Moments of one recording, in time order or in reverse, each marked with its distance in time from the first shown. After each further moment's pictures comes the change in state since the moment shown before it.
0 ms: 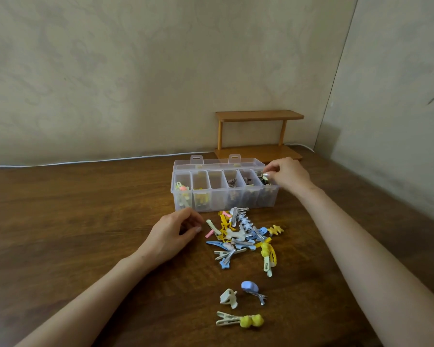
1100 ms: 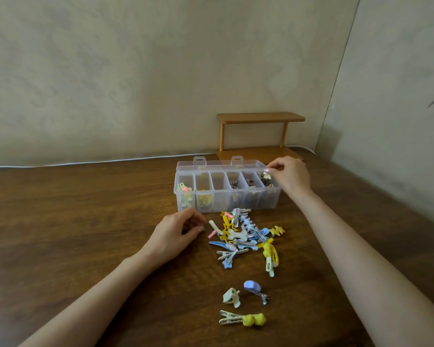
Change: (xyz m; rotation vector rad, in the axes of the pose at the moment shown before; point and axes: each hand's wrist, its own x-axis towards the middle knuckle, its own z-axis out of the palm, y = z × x) left_hand 0.000 -0.001 0.000 -0.026 0.012 0.005; right_hand 0.000 0.003 0.013 0.089 0.248 -0.011
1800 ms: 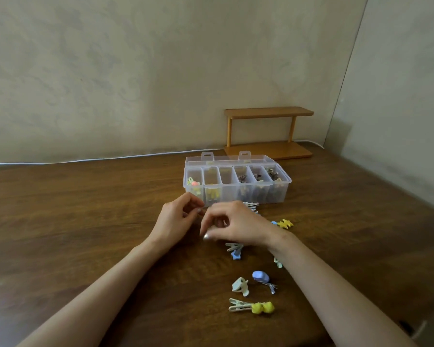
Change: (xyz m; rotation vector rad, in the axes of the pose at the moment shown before) left_hand 0.001 -0.002 -0.007 -0.050 0.211 -0.024; right_hand -0.121 -0.099 0.011 0.347 -0.794 -0.449
